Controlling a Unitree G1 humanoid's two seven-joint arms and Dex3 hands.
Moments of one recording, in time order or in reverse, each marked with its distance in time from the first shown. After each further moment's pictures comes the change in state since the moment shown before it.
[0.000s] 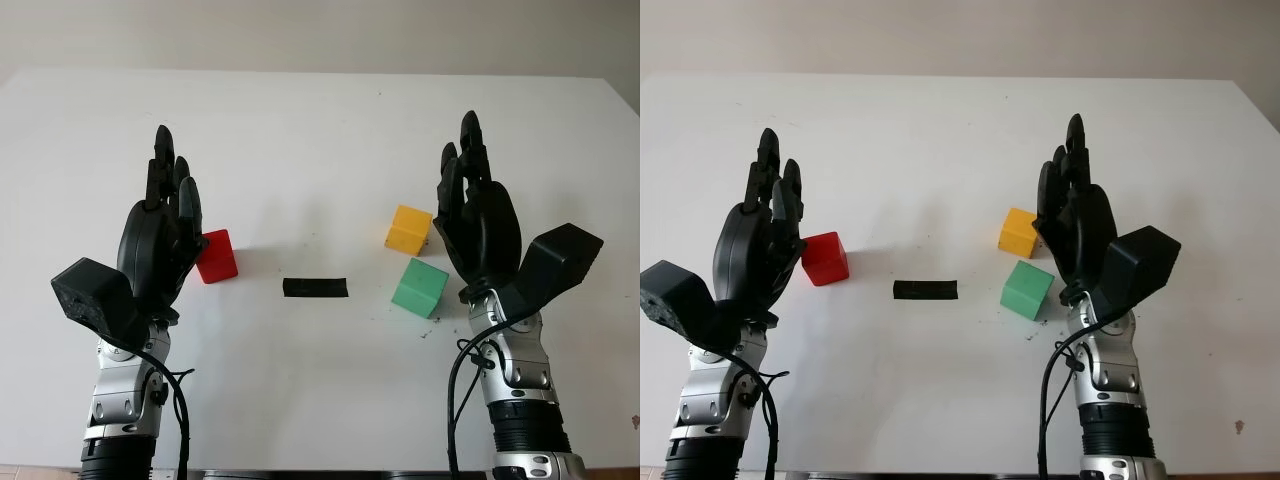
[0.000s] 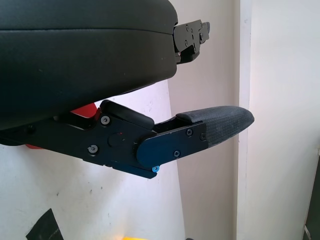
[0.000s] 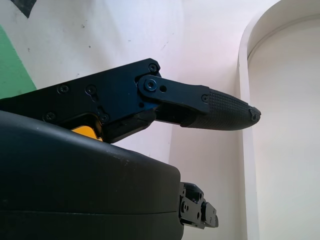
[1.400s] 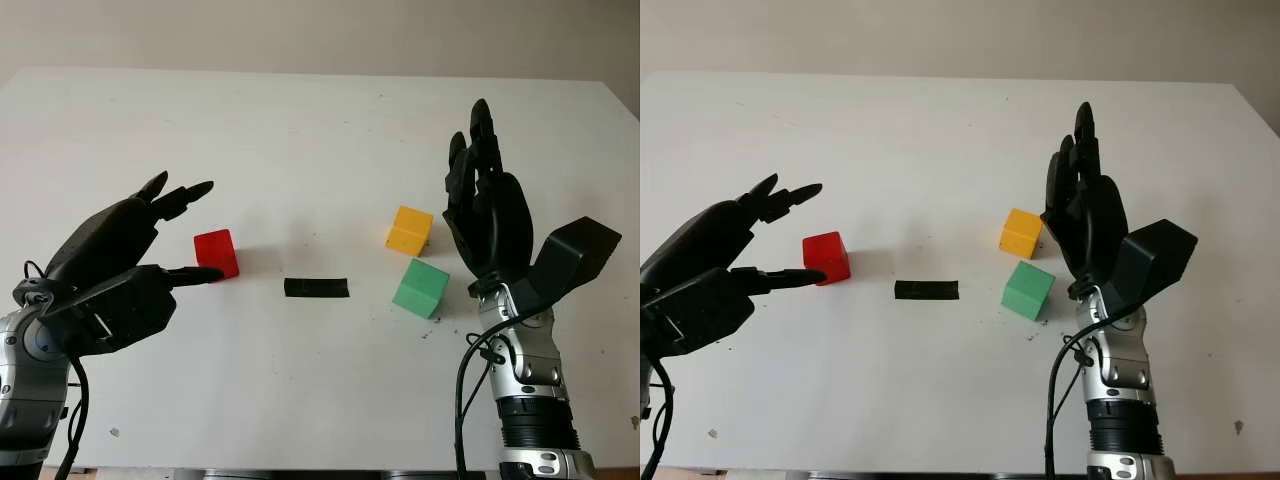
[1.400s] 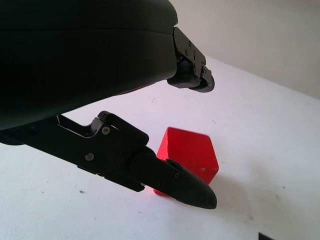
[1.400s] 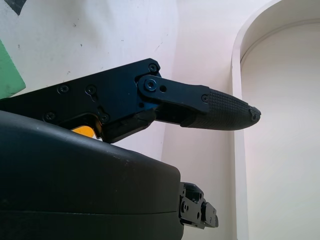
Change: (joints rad) left arm 0.104 0.469 -0.102 -0.324 0.672 0.296 -0.150; right arm -0.007 -0.022 -0.014 -0.028 0.025 0.022 0.019
